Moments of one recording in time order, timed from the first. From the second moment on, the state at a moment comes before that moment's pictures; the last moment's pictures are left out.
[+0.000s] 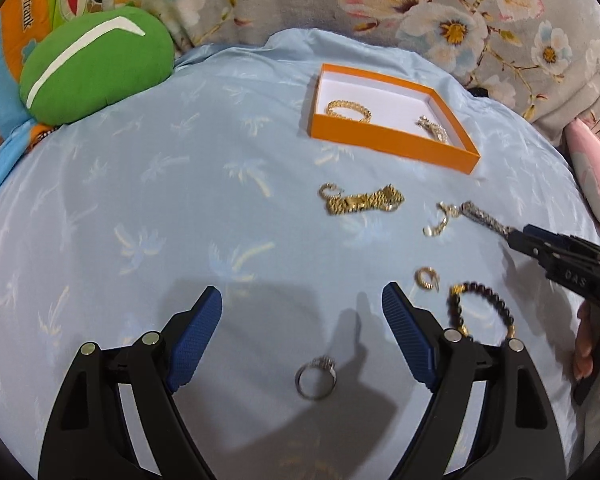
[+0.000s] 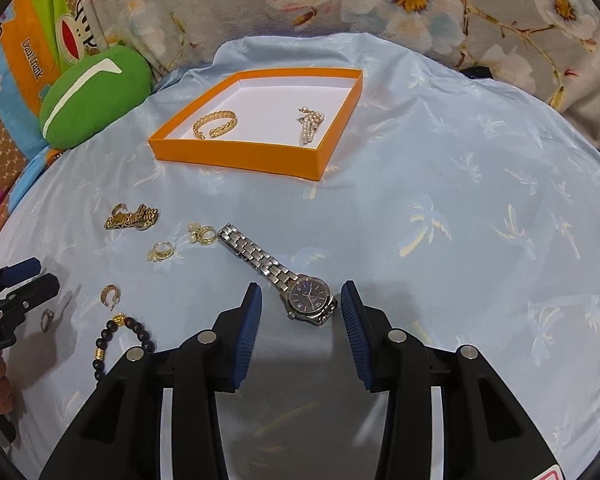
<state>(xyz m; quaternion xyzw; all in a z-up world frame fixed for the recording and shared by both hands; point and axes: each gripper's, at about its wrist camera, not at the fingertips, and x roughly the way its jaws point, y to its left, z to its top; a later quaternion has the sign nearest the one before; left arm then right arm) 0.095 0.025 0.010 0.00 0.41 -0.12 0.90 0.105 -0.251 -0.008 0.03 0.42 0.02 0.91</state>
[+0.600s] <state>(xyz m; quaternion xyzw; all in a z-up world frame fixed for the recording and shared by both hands) 0.058 0.040 0.005 0.02 0.41 -0.12 0.91 0.033 -0.236 -0.009 0.08 0.42 -0.04 0.90</state>
